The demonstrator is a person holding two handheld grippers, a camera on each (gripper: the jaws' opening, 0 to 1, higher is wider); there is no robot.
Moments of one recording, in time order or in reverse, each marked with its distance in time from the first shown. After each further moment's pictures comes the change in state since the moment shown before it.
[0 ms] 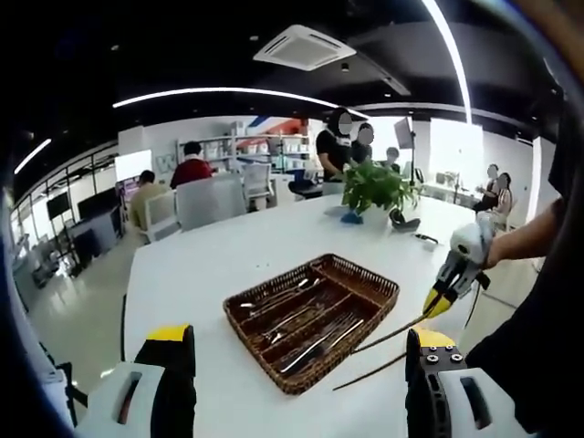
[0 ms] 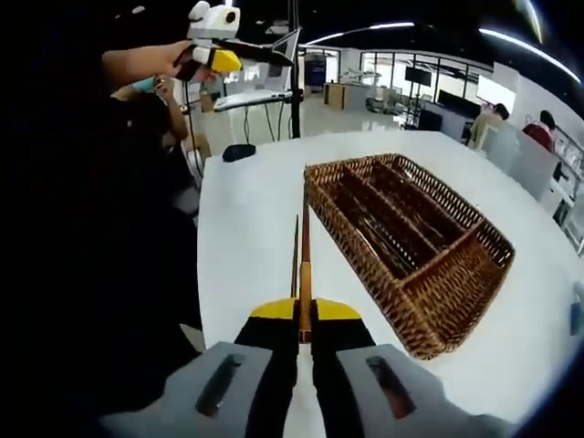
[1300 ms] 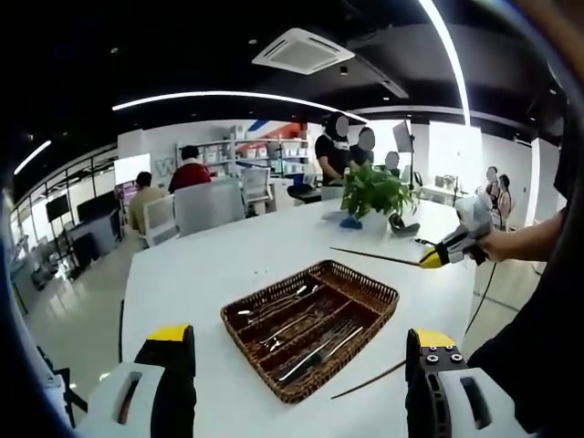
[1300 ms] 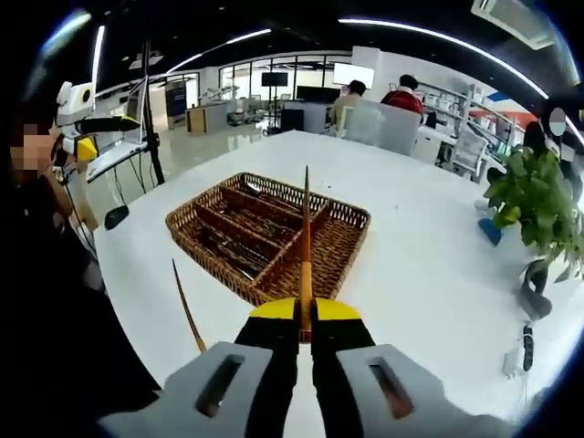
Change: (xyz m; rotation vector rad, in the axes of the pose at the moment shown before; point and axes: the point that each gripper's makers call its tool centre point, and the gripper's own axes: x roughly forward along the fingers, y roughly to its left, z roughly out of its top) left arm 0.007 -0.002 0.007 0.003 -0.022 -0.003; right arm -0.095 -0.103 -0.010 0.376 -0.046 -0.602
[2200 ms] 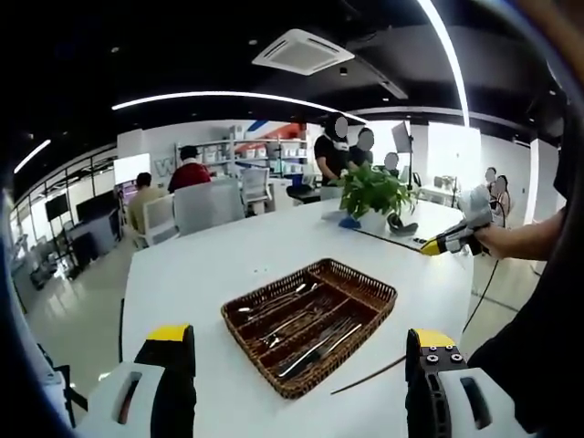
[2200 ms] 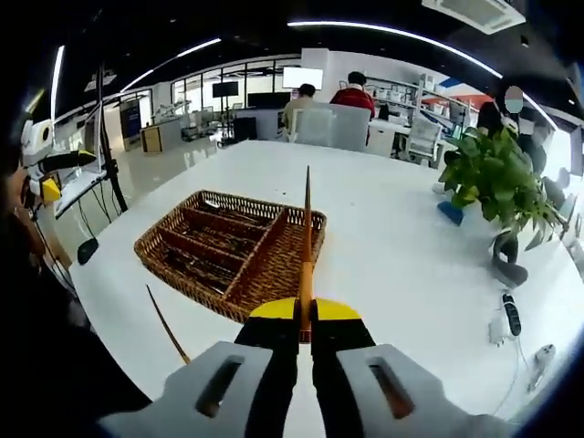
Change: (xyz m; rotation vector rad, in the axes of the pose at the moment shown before) left arm -0.008 0.003 -0.004 -0.002 0.000 -0.007; right arm -0.012 -0.022 0.008 0.135 -0.024 -0.155
